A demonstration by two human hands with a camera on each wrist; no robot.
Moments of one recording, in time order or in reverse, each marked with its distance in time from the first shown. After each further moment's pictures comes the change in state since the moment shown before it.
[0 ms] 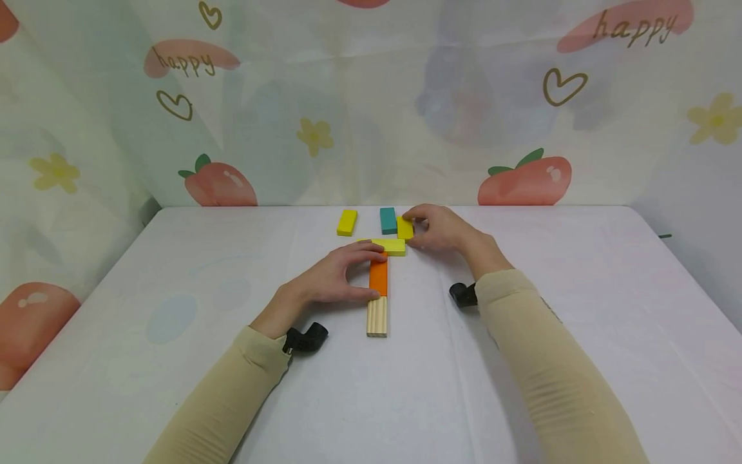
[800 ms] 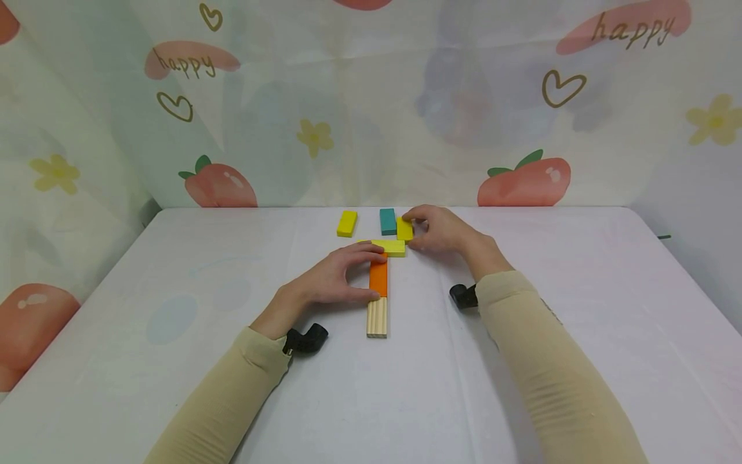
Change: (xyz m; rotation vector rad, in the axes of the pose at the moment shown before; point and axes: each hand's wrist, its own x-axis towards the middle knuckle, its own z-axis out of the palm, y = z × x) left_hand 0.001 -0.002 0.001 0.002 0.009 0.018; right_hand -0.002 0.001 -0.001 -0.015 0.017 -0.025
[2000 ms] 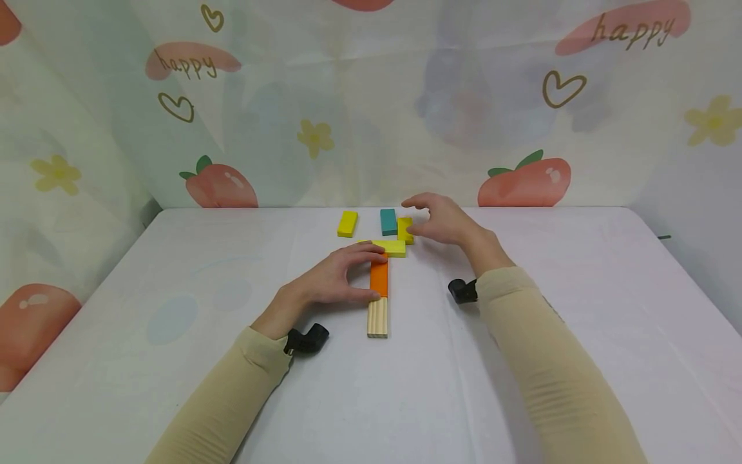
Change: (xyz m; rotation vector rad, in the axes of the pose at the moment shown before) left_hand 0.000 0.001 -0.001 -0.001 -0.012 -0.001; right_hand 0.000 -0.009 -0.012 0.039 0.077 -0.006
